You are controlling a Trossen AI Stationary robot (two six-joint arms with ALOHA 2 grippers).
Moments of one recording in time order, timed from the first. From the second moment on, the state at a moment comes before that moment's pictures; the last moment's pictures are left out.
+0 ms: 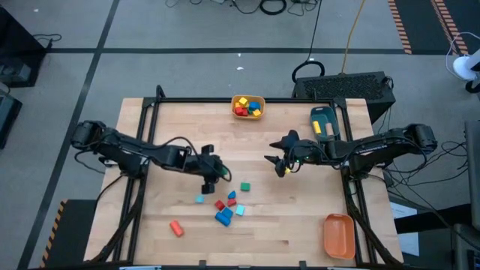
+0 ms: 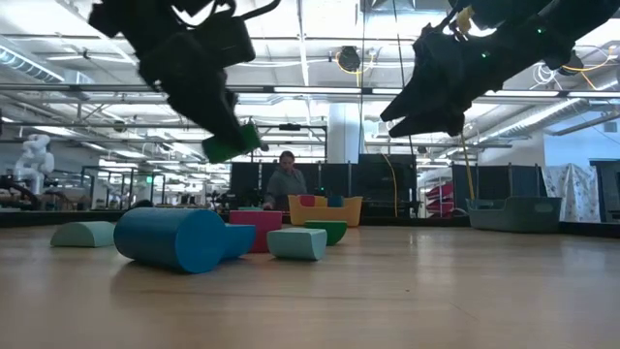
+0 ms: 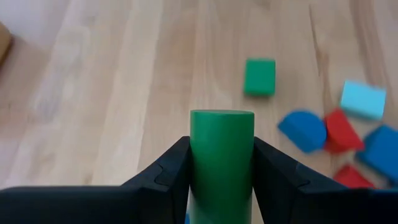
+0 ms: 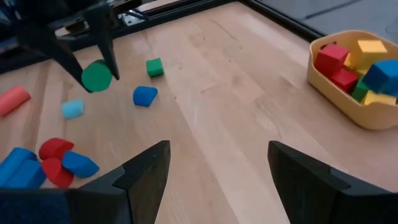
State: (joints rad) left arm -0.13 1.43 0.82 -0.23 -0.15 -0.09; right arm 0.02 1.21 0.57 0.15 0.31 0.36
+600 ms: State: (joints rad) left arm -0.05 1.47 0.82 0.11 -0.13 0.07; right arm 0.02 1.22 0.57 0.42 0.25 0.22
